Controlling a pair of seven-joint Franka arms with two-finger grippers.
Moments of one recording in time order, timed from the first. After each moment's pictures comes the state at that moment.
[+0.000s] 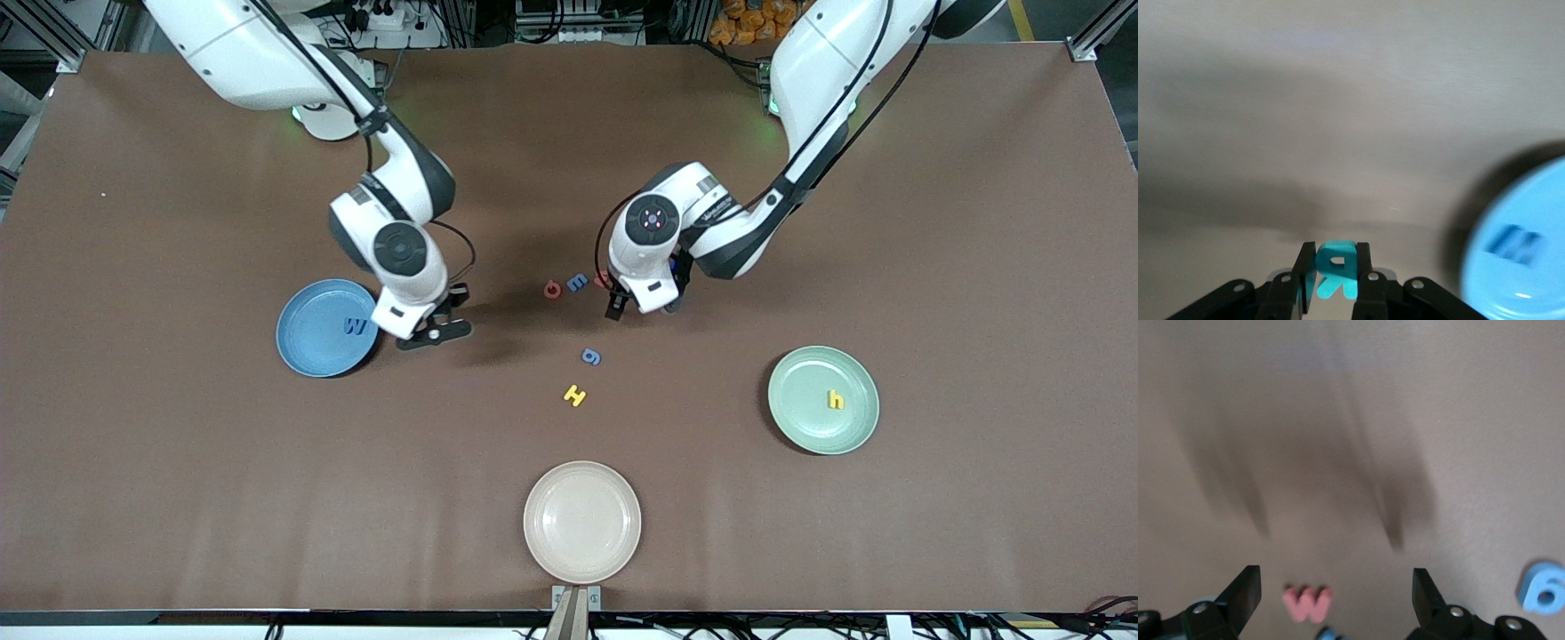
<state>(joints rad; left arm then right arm) -0.33 0.67 -0.46 -1.82 0.22 2.36 -2.14 0.17 0.45 0.30 -1.98 -0.18 2.18 0.27</state>
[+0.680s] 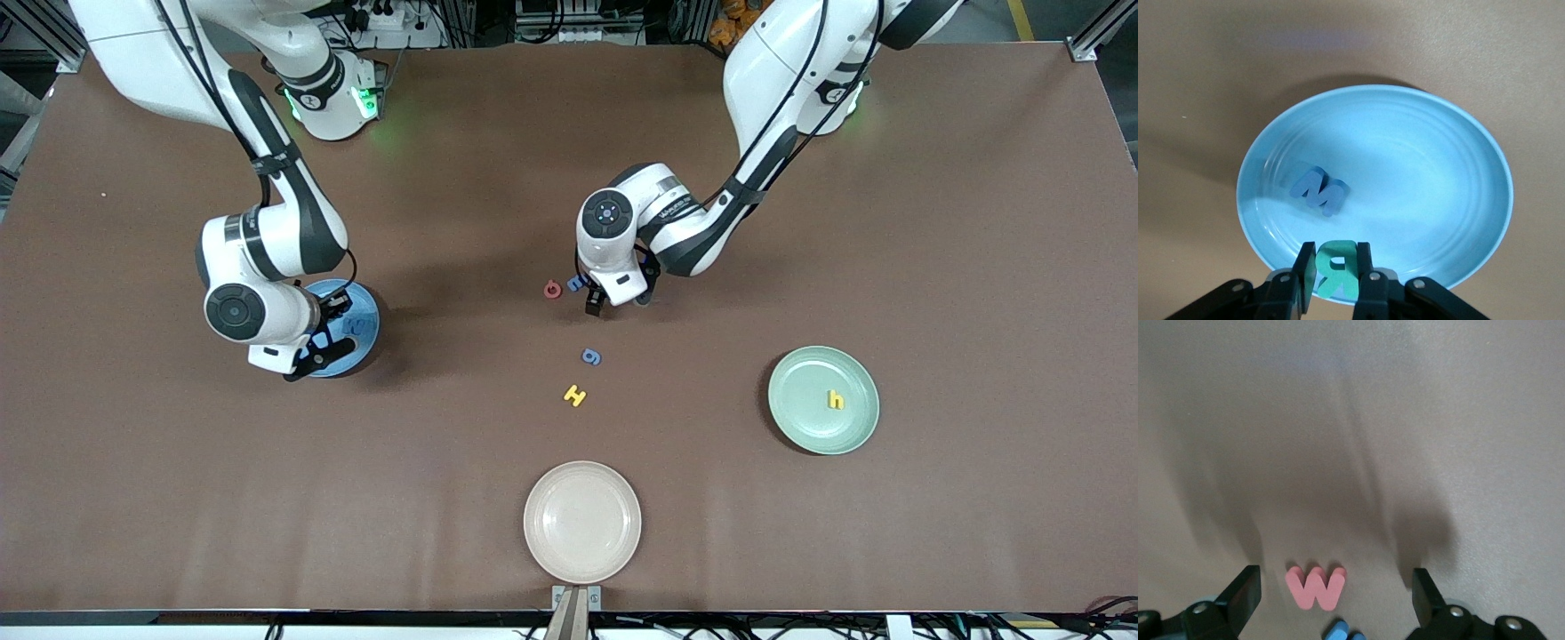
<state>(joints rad) -0.50 0.71 -0.37 -1.79 0.22 2.36 -2.23 0.15 0.42 0.02 -1.99 -0.07 2.06 -0.27</state>
